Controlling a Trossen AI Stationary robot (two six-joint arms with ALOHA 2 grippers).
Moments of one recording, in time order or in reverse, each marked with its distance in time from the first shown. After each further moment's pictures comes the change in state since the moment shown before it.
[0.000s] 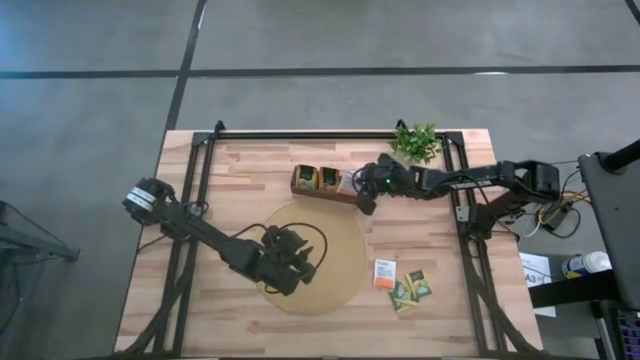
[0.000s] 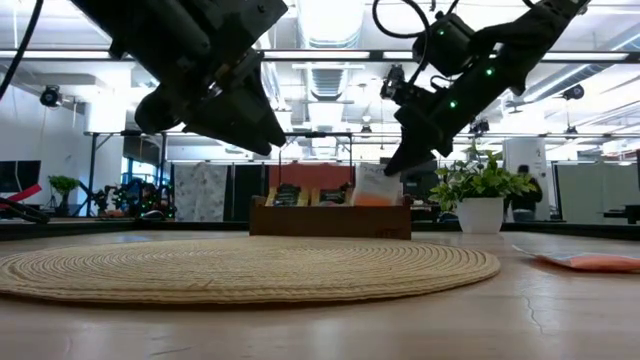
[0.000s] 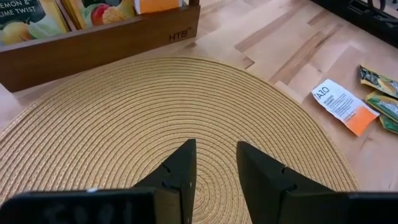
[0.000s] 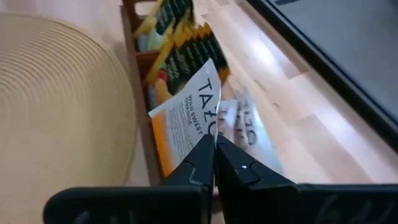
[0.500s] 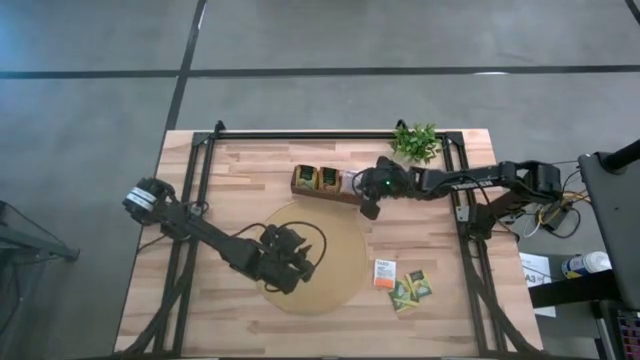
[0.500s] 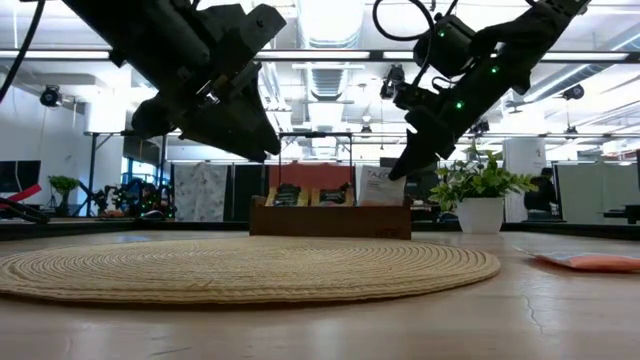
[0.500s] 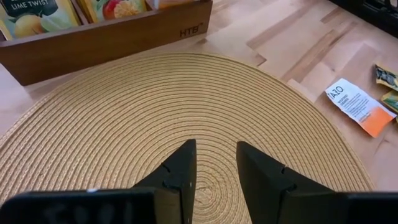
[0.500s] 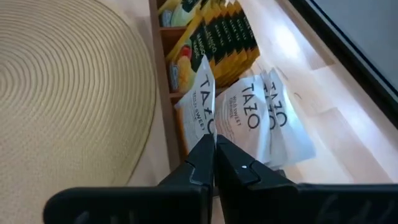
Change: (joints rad) left arm 0.007 0.000 -0.015 -0.016 0.000 -0.028; right arm 0.008 -0.013 0.001 -0.066 -0.057 -0.059
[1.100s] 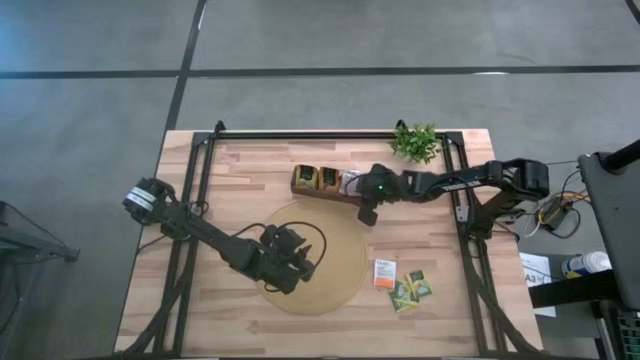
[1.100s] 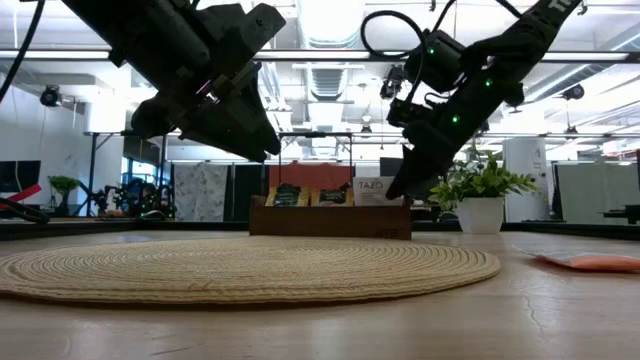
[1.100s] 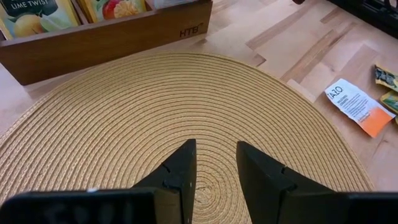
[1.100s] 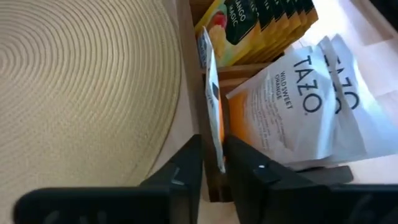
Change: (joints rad) left arm 0.001 0.000 0.000 0.001 -0.001 -0.002; right arm 0.018 0.102 0.008 0.009 -0.068 0.021
